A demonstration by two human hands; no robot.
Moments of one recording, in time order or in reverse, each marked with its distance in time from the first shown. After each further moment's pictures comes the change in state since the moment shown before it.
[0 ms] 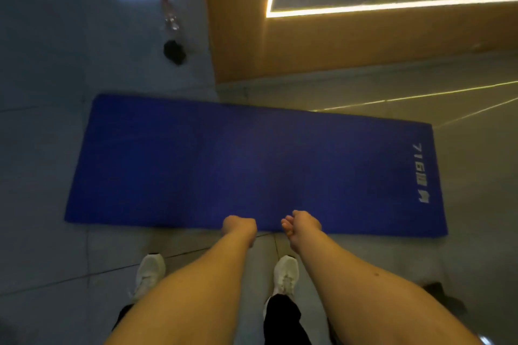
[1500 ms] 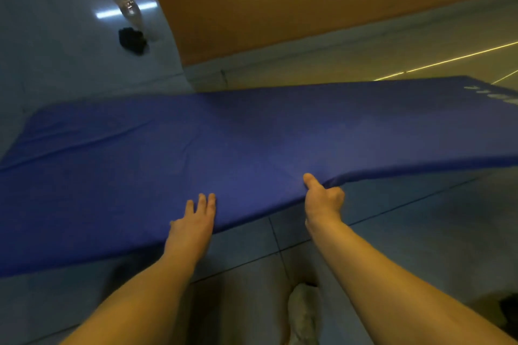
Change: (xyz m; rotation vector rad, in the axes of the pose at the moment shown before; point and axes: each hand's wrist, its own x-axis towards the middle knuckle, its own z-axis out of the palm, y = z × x) left_hand 0.191 -0.021 0.027 1.550 0.301 0.852; right_hand 0.218 -0.011 0.035 0.126 -0.038 -0.572
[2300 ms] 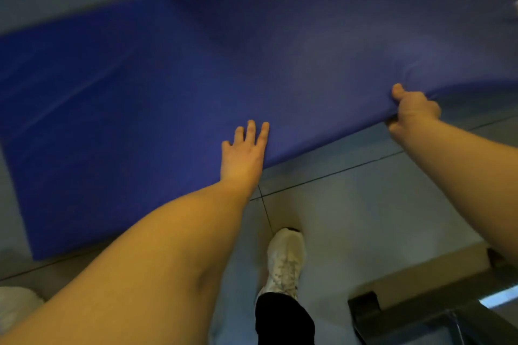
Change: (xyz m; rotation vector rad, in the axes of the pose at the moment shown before) left_hand 0.108 0.160 0.067 -0.101 0.145 0.086; right_hand 0.219 0.000 -0.092 0.124 0.096 0.033
